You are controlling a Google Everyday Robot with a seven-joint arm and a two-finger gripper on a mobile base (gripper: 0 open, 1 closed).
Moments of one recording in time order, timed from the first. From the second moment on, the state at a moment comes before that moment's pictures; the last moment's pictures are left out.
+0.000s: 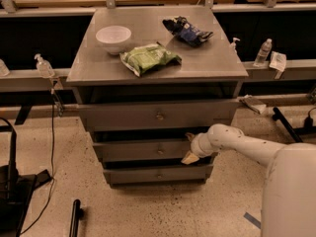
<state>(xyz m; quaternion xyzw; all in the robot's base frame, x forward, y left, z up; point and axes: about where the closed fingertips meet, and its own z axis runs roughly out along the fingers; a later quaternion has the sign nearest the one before) 0.687 -0.154 0.413 -0.64 0.71 0.03 0.29</state>
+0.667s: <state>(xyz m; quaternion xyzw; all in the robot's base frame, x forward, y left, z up) 0.687 -0.155 0.414 -0.64 0.71 0.04 0.28</state>
